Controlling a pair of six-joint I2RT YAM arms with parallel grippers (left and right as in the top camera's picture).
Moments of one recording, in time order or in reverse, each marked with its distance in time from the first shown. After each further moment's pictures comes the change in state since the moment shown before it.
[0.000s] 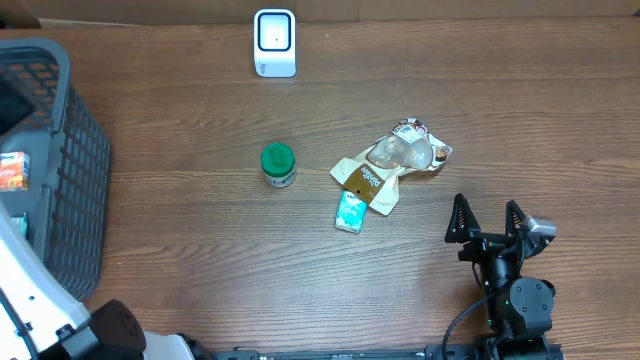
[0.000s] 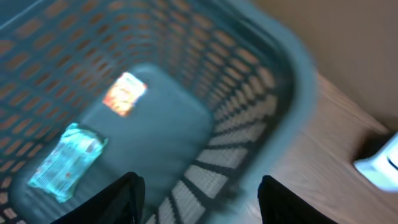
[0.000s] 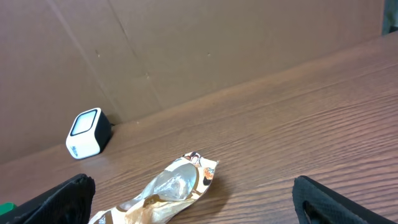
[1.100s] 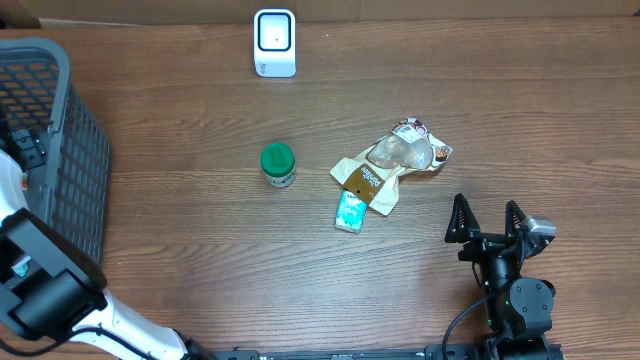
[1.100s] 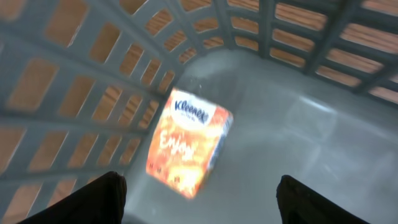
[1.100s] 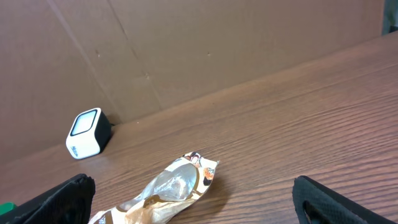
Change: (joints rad) left arm 0.110 0.347 -0.485 0.763 -0.214 0.494; right arm 0.000 0.000 0.000 0.000 0.000 0.000
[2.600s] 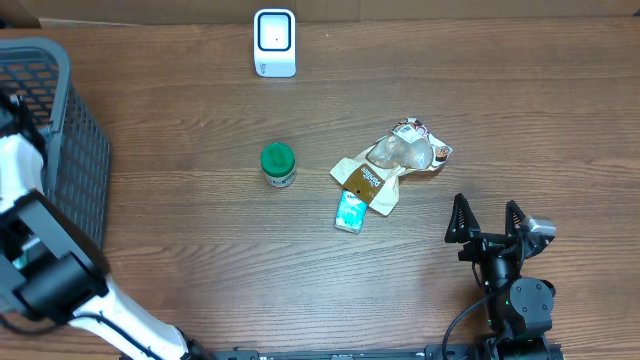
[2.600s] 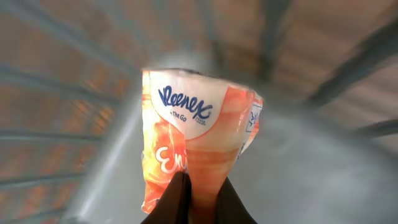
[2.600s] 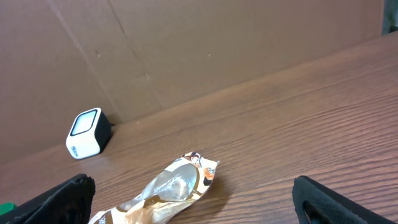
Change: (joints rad) left arm -0.075 0.049 0.017 -0.004 -0.047 -0.100; right arm 0.000 0.000 0.000 0.000 0.000 0.000
